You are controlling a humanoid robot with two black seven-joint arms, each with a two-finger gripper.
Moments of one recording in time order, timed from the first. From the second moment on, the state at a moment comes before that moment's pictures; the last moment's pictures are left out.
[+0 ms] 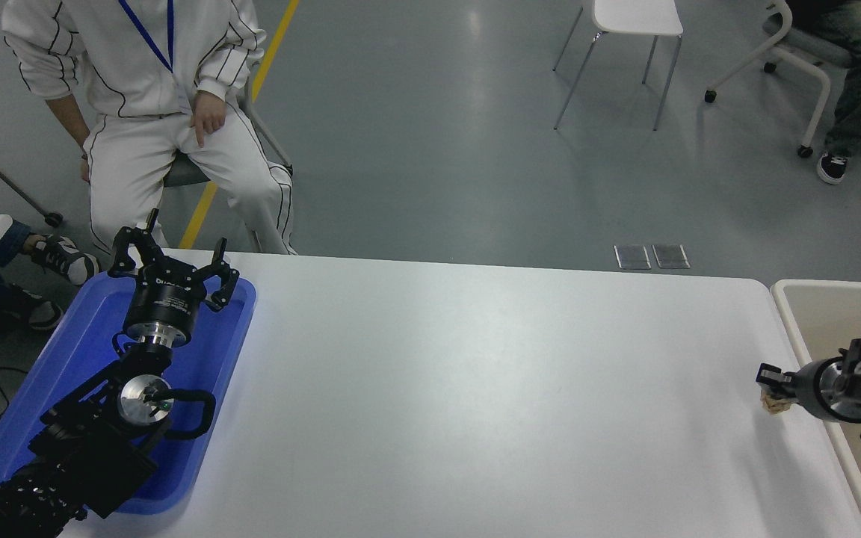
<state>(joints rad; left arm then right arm) -0.62 0.18 -0.87 -0.41 -0.09 -0.55 -0.51 1.24 -0.65 -0.97 0.98 -0.36 0.13 -0.07</state>
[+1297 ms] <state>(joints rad) -0.62 0.18 -0.87 -0.41 -0.09 -0.55 -0.51 2.55 -0.69 -1.50 1.58 -0.39 0.77 -0.07</state>
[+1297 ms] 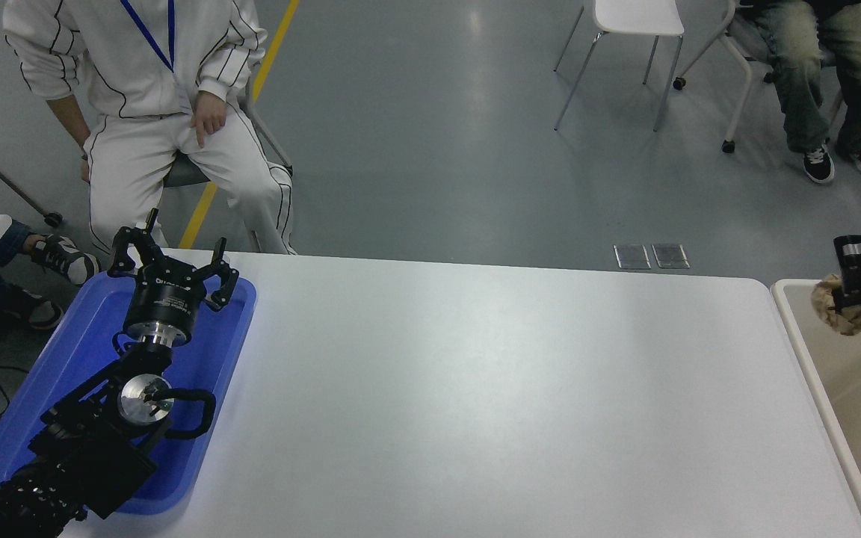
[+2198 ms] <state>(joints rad) -0.61 0.18 -0.87 -0.41 -0.09 -0.55 -0.51 2.61 -0.79 -1.94 1.48 -0.38 0.79 -0.06</state>
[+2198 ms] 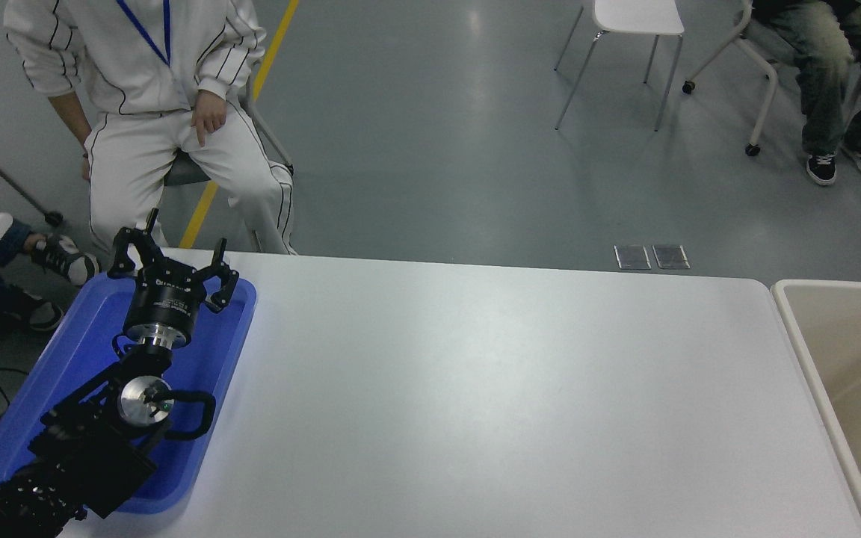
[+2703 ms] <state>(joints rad) -0.61 0.18 -0.87 -0.41 -0.09 -0.55 -0.51 2.60 -0.88 -2.05 1.41 -0.38 0.78 -0.06</state>
